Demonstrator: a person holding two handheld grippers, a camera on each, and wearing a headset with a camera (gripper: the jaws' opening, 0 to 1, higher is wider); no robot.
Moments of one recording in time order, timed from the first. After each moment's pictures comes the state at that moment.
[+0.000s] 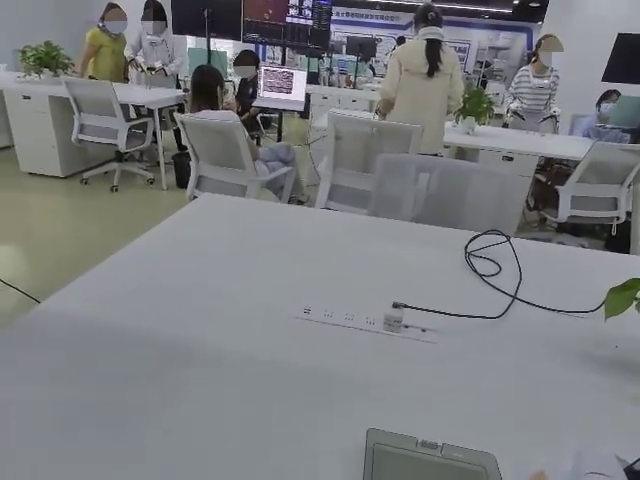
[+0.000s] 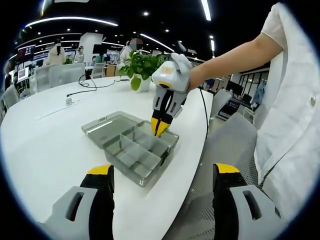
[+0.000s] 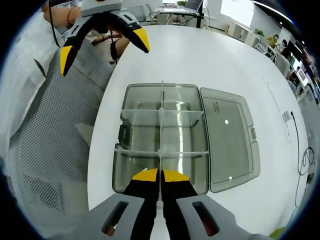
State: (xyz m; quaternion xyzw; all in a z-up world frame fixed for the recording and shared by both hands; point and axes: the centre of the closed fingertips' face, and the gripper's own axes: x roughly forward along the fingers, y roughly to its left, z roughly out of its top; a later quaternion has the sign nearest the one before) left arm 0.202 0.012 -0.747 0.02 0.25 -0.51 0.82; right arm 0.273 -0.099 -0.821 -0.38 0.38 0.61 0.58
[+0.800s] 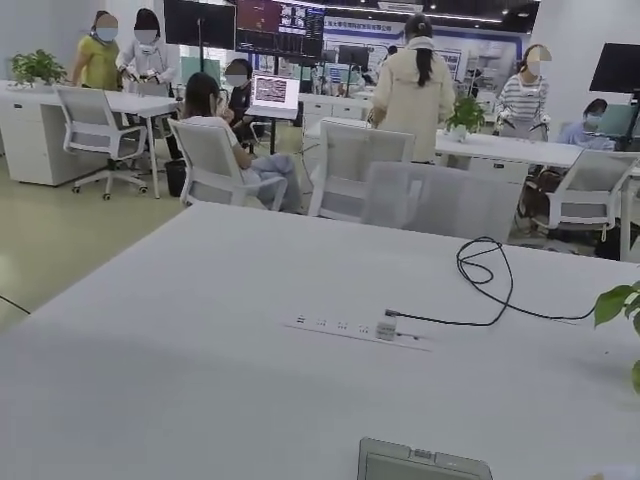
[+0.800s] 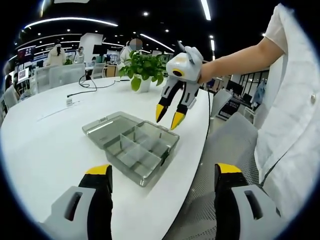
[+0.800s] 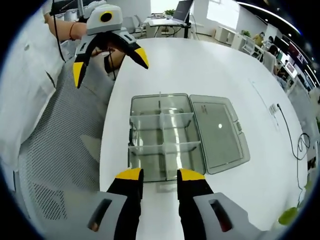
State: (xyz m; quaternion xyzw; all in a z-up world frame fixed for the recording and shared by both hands) left arm 0.202 0.012 -0.746 0.03 0.25 -0.51 0.82; right arm 0.264 -0.120 -0.782 -0.33 0.36 0.59 0.64
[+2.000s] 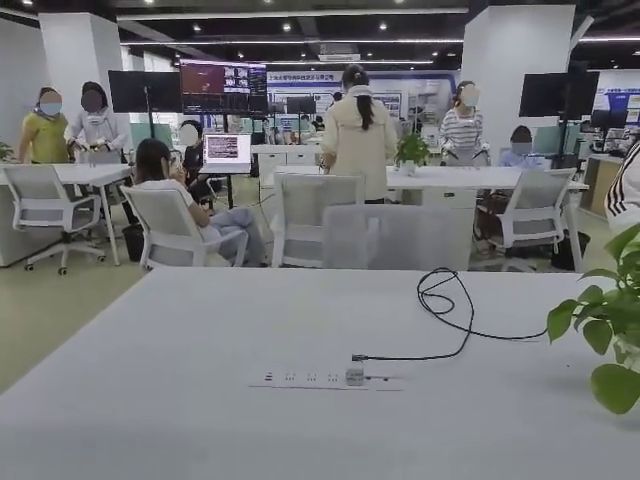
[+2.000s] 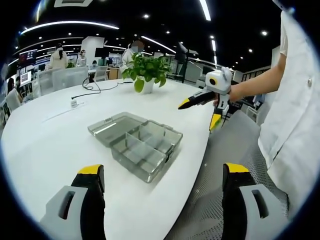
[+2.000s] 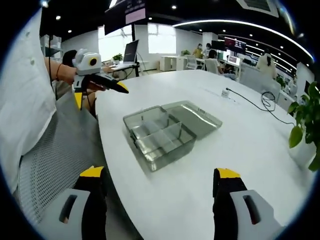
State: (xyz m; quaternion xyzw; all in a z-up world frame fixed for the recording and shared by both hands) left arm 0.201 0.024 -0.750 0.03 0.24 -0.50 0.83; right arm 0.218 -0.174 -0.772 -0.14 0.28 0.47 0.83
